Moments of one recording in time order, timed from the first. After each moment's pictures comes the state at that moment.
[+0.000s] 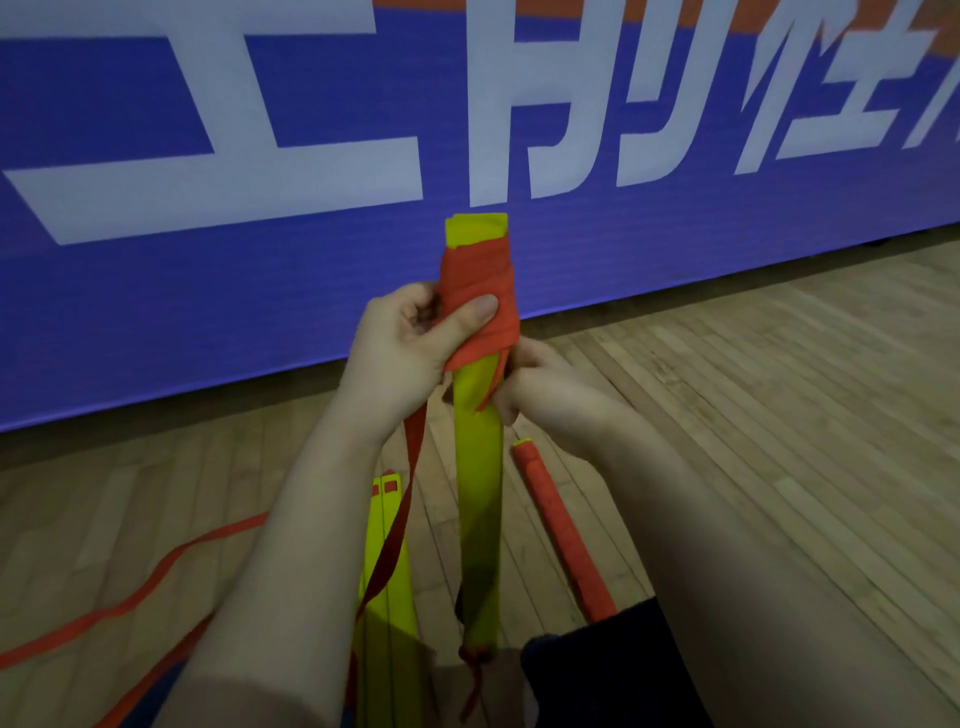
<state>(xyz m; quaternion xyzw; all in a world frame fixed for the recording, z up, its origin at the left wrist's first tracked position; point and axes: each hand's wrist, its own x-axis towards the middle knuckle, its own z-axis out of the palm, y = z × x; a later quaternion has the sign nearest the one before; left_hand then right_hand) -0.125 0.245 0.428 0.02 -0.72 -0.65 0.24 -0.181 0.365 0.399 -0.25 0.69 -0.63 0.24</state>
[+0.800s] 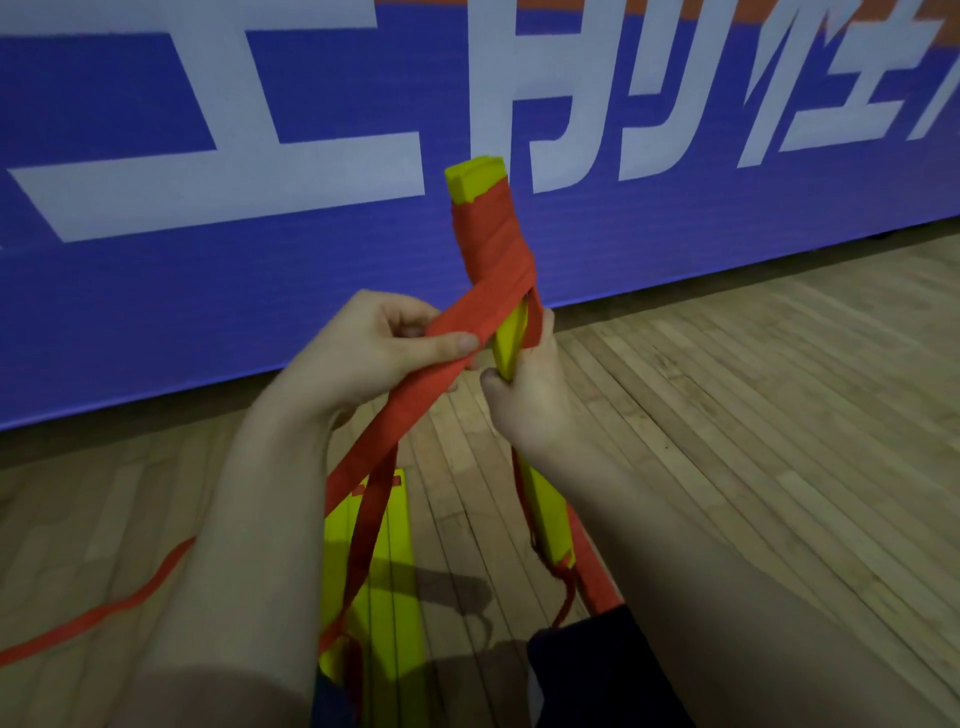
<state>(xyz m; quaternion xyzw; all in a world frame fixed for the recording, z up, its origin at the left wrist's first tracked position) -0.109 0.216 0.442 0.03 -0.82 -0.57 0.06 -0.192 0.341 0.353 -0.24 0.81 -0.51 -0.16</state>
